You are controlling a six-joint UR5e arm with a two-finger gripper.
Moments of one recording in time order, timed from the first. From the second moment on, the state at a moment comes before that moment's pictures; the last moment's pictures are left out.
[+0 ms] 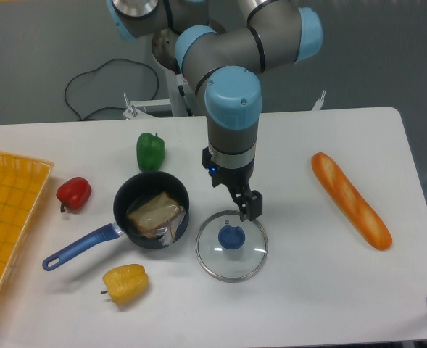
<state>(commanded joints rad) 2.45 -1.85 -1.54 -1.24 1.54 1.35</state>
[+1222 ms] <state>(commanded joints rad) 2.44 -1.92 -1.62 -1.16 1.56 1.29</state>
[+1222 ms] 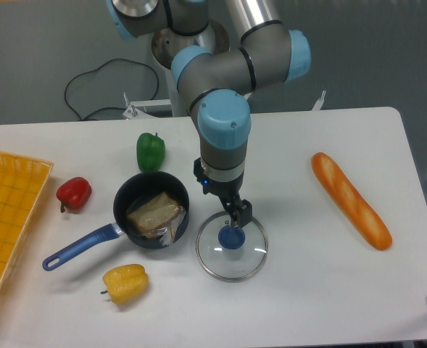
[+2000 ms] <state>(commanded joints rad) 2.51 -2.01 -1.57 -1.15 1.56 1.33</state>
